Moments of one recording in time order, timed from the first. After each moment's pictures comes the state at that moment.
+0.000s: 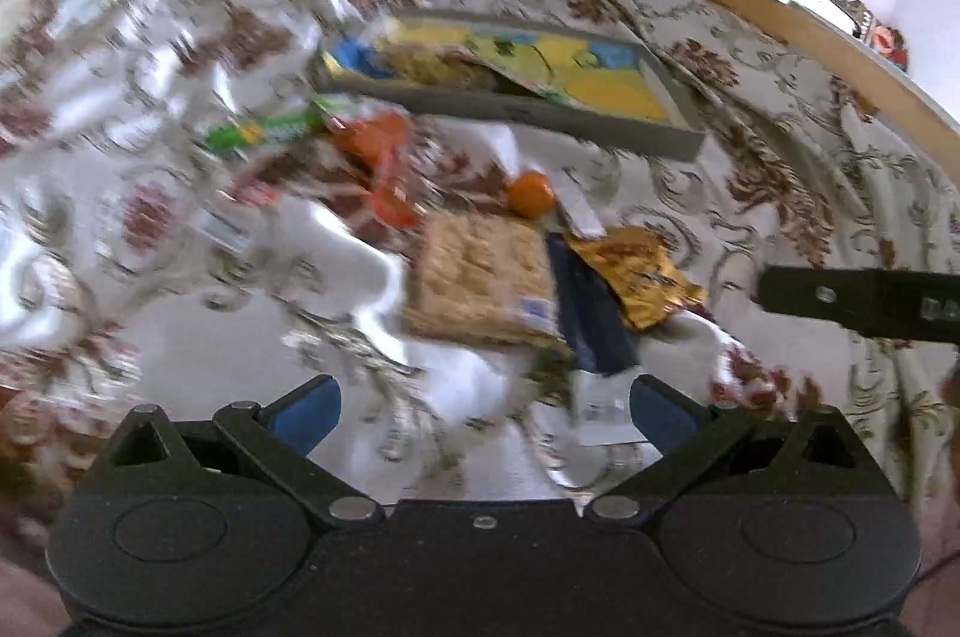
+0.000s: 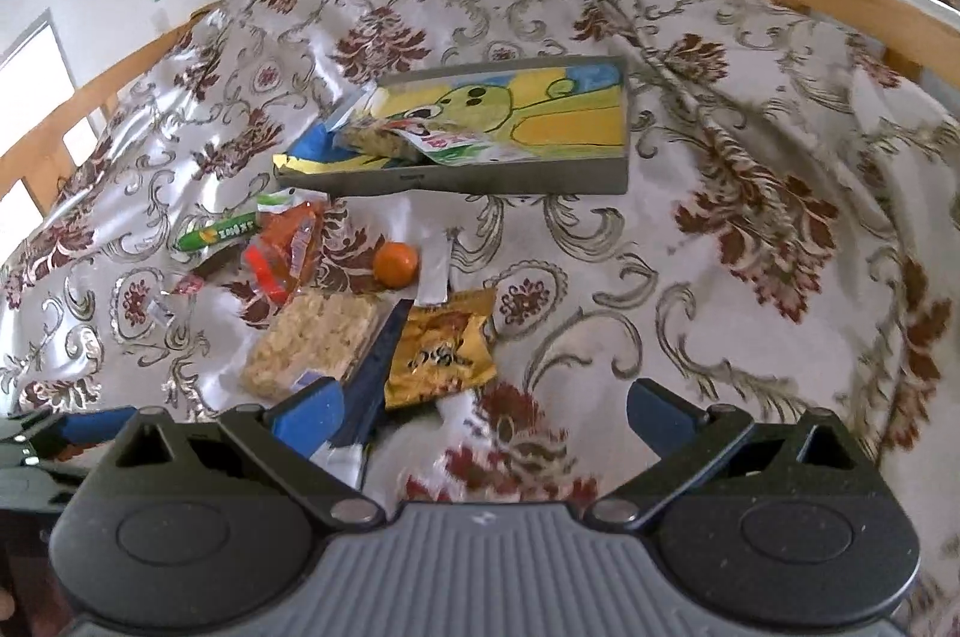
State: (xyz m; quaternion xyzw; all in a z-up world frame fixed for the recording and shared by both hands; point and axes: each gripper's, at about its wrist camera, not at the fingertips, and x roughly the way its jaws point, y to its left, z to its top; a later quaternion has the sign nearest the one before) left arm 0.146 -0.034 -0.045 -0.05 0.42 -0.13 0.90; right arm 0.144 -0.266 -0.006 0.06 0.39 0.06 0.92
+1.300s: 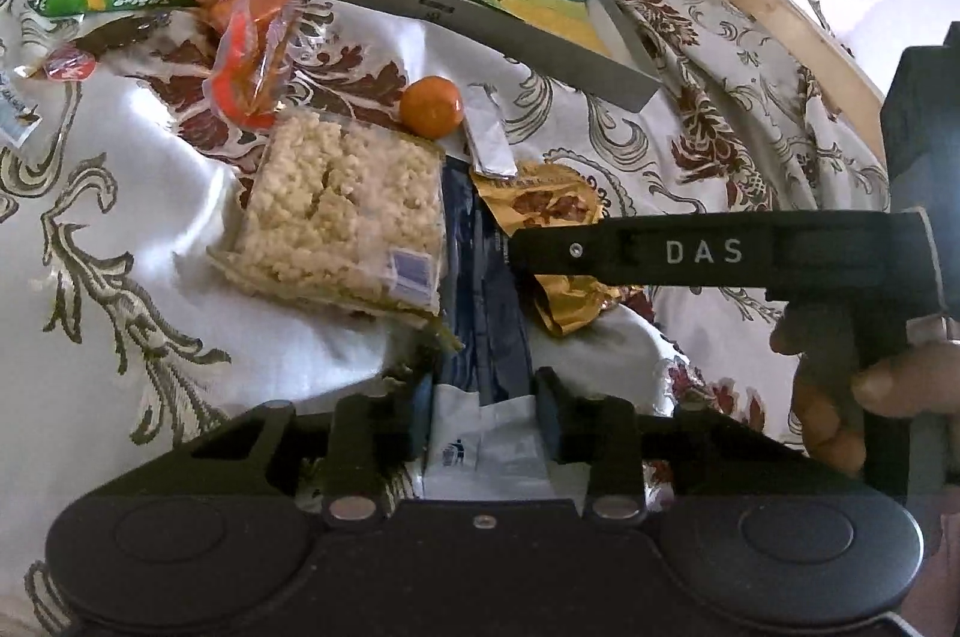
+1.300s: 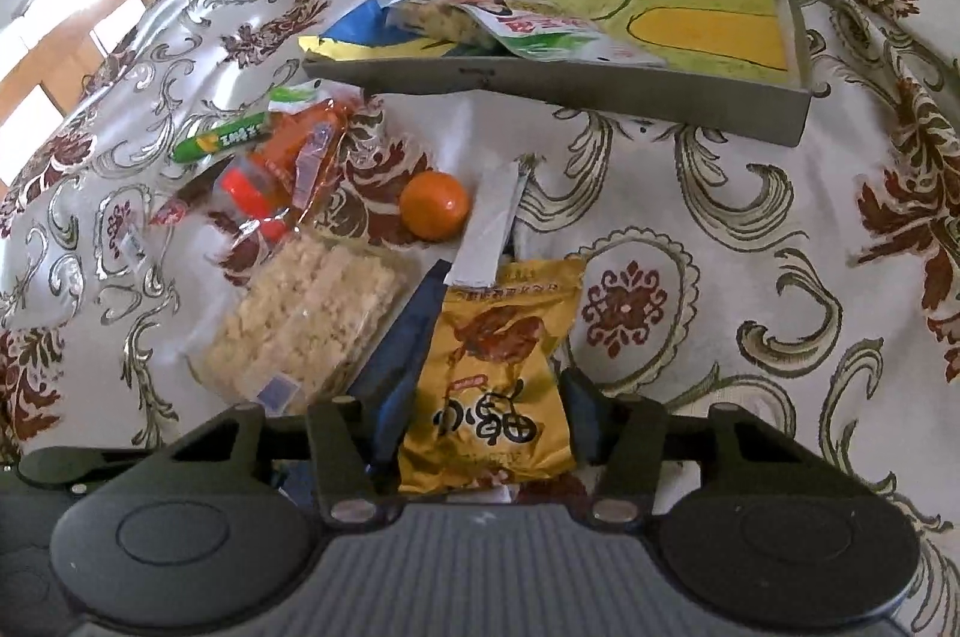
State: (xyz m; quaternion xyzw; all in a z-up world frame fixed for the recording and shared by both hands) left arm 0.196 -0.068 -0.098 -0.15 0.47 -0.21 0.85; right arm 0.245 -0.246 -0.065 0.03 0.49 0.17 0.86
